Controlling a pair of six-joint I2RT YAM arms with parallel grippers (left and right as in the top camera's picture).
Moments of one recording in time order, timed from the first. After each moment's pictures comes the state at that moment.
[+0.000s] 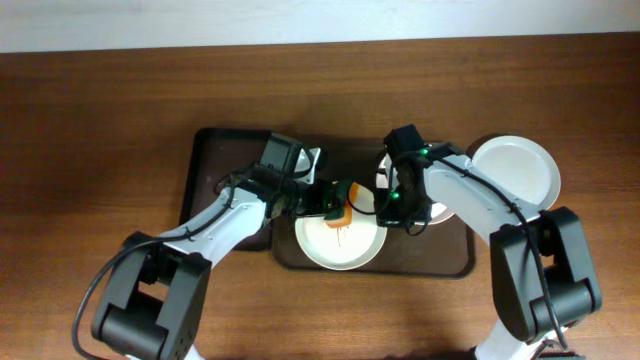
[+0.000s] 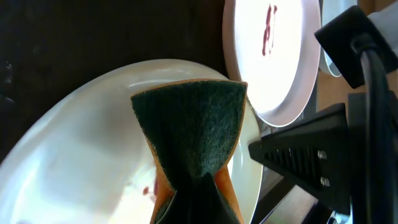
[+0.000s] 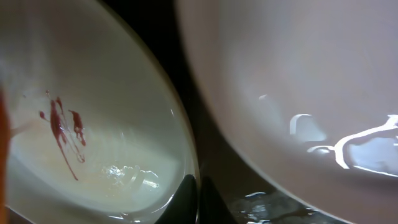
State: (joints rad) left arm -0.44 1.80 1.02 -0.25 0.58 -0.47; right arm 0.33 1.84 1.17 -0.88 -0.25 0.29
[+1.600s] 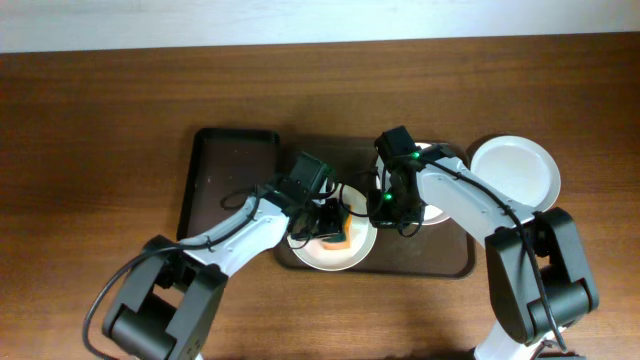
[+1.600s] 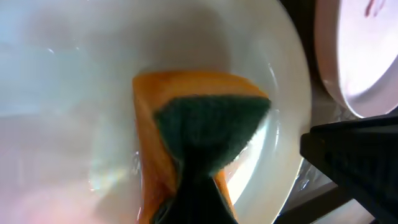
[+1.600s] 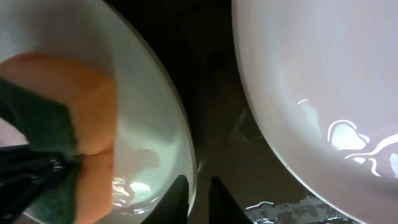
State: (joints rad) left arm -0.59 1.80 1.02 -0.40 0.33 -0.65; right arm 0.36 1.84 1.17 -0.85 -0.26 0.32
